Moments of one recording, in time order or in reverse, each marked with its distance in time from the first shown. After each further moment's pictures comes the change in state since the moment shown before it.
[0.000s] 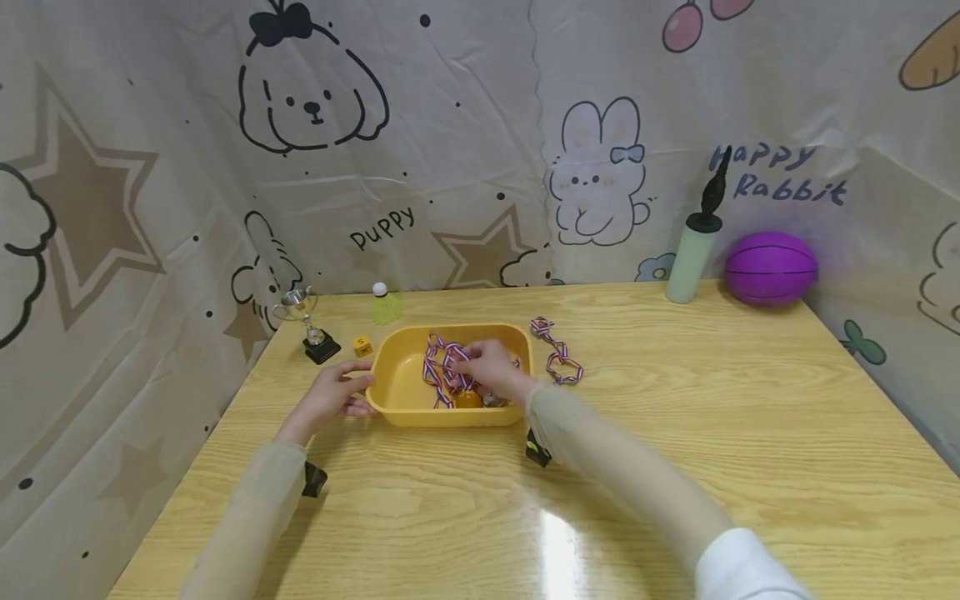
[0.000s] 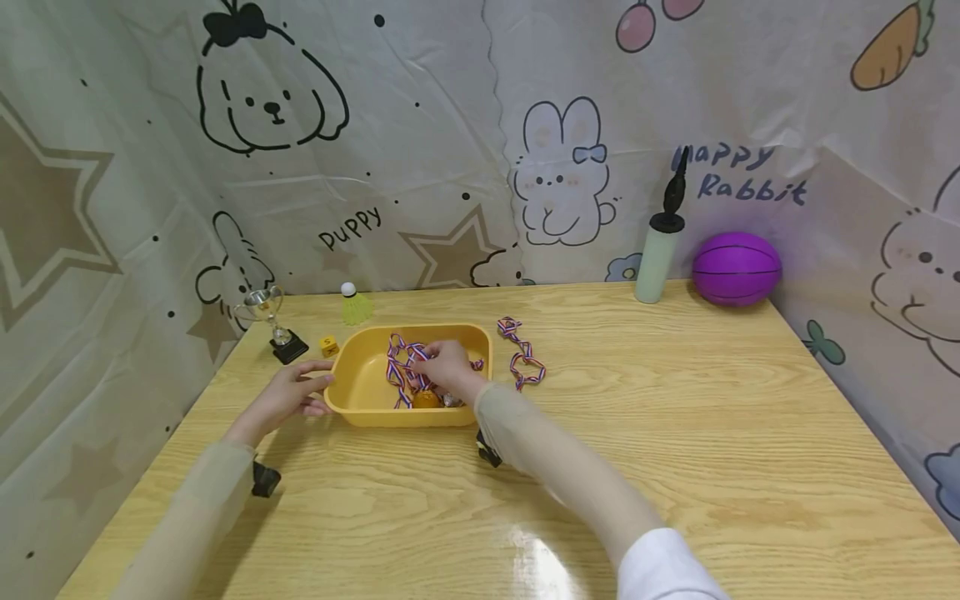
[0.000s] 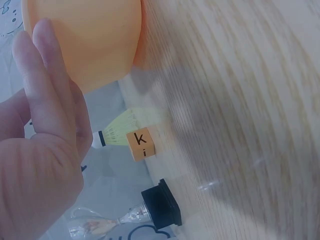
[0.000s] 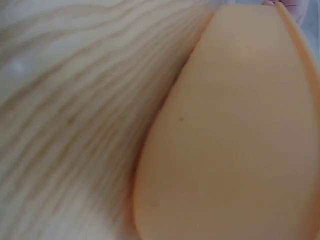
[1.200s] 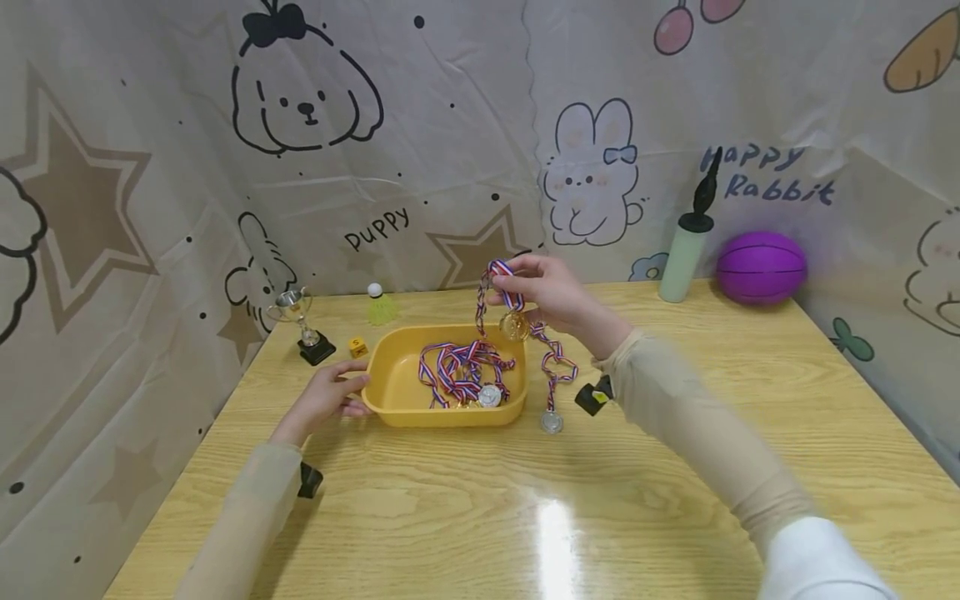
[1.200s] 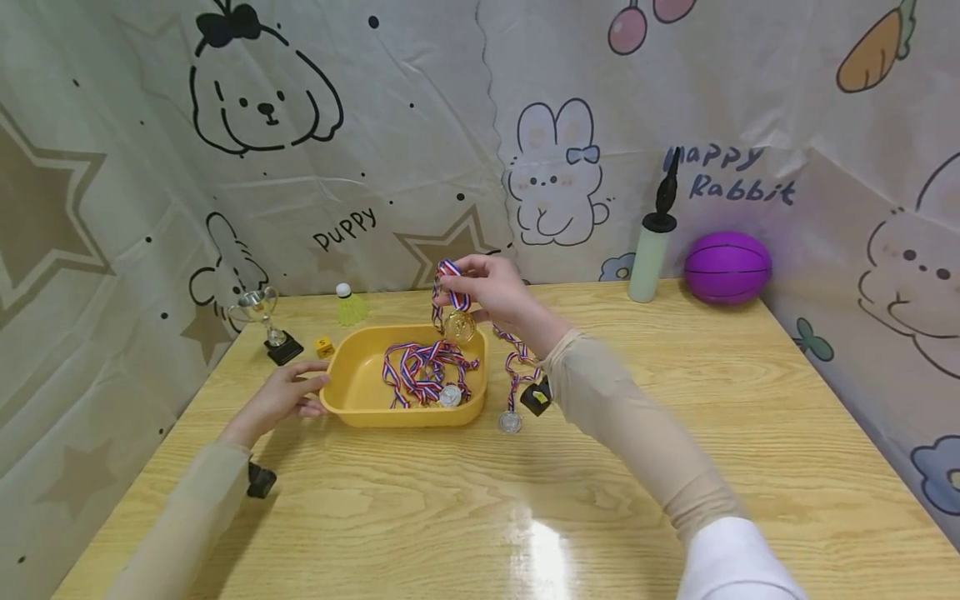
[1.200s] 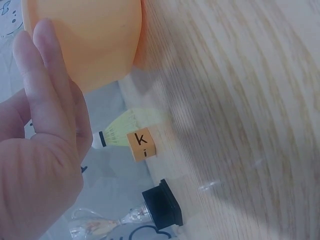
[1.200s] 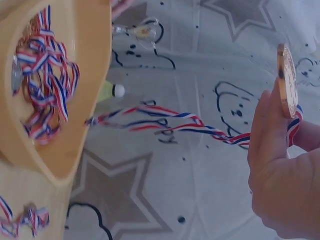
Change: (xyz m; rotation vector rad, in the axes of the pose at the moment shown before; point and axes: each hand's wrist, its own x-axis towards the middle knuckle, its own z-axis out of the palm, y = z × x) left_hand 0.000 0.002 0.000 0.029 0.009 -0.032; right_hand -0.058 -0.091 -0.110 0.279 -0.112 -0.200
